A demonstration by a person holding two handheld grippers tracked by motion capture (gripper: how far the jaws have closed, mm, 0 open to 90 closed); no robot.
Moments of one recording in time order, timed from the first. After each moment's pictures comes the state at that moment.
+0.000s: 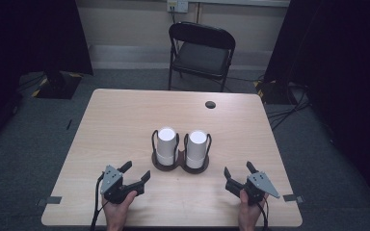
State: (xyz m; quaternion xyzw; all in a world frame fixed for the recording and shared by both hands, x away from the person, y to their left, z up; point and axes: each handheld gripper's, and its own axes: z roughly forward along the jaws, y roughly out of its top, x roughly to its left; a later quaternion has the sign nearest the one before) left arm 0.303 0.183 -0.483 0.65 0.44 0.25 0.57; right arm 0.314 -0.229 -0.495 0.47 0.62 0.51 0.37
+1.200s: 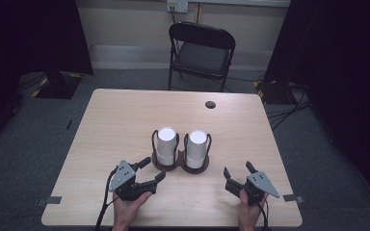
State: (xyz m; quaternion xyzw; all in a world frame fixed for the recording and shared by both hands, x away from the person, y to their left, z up) left arm 0.303 0.149 -0.447 0.68 0.34 0.21 0.61; right arm 0.314 -0.229 -0.495 0.47 0.62 0.50 0.37
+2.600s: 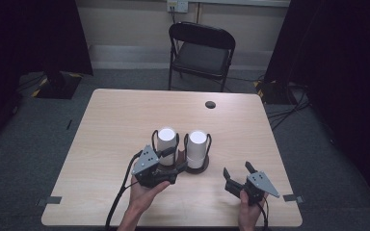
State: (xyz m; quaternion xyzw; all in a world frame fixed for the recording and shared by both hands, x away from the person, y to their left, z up) left arm 0.334 0.099 -0.411 0.72 0.27 0.18 0.61; right arm 0.314 -0.229 -0.495 0.47 0.63 0.51 0.36
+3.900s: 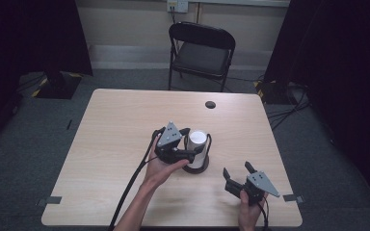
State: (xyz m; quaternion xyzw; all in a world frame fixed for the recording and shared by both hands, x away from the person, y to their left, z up) left arm 0.394 0.053 -0.387 0.75 0.25 0.18 0.58; right arm 0.315 -0.229 -0.495 0.47 0.63 0.51 0.36
